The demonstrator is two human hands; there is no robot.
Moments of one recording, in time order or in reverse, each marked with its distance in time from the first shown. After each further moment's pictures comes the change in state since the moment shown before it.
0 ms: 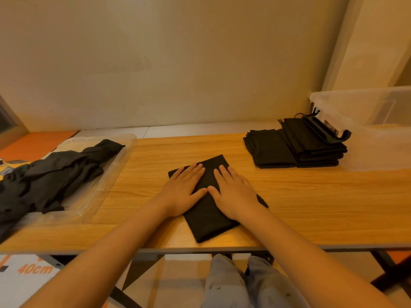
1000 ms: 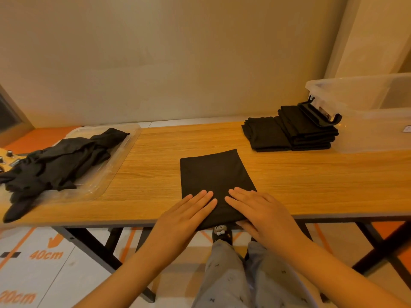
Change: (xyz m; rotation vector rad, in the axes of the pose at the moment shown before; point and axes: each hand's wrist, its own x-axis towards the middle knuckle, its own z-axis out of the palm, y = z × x) left_hand -0.116 0.041 0.052 0.061 0.342 0.307; right_hand -0.118 0.050 0.036 -0.092 0.417 -0.475
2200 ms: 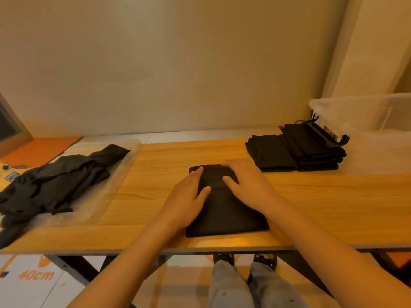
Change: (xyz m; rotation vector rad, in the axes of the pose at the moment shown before) left_hand 0.089 -0.035 -0.036 -0.464 -0.003 -0.529; right_hand 0.124 0.029 -0.026 0.292 -0.036 0.378
